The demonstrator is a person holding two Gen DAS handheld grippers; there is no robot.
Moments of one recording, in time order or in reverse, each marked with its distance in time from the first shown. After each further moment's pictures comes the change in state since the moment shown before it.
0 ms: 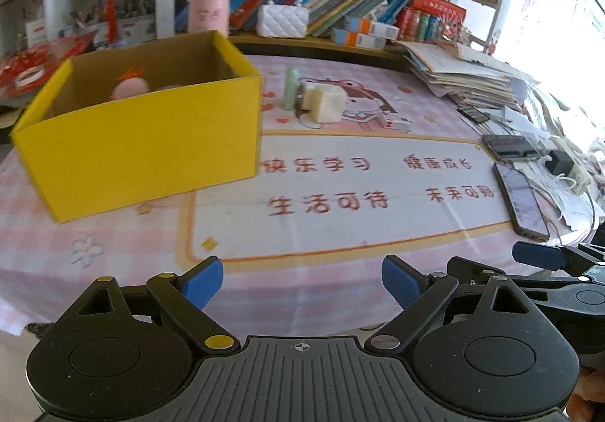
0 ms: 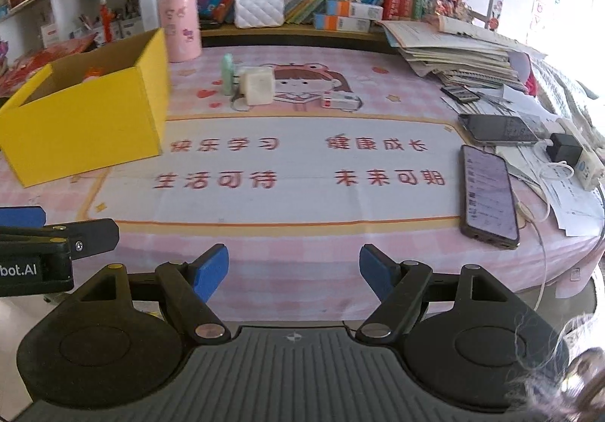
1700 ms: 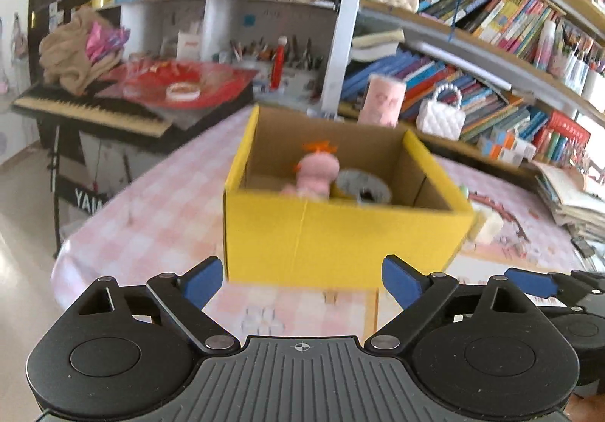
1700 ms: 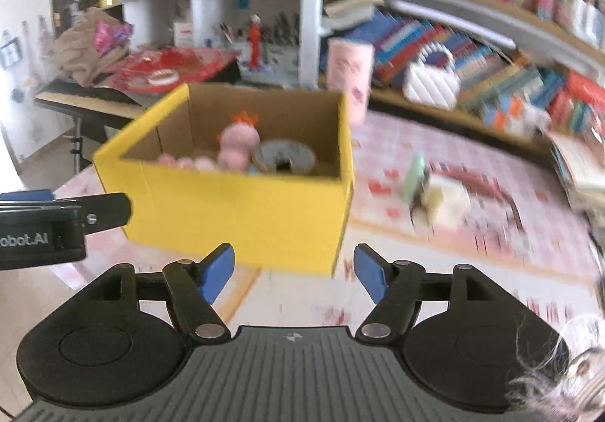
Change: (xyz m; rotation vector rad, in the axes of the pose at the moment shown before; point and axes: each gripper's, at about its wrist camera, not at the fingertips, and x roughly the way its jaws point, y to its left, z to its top) left arm -0.049 0.119 0.018 -0.289 -0.204 0.307; right arm 0.030 0.142 0.074 -0.282 -0.107 0.305
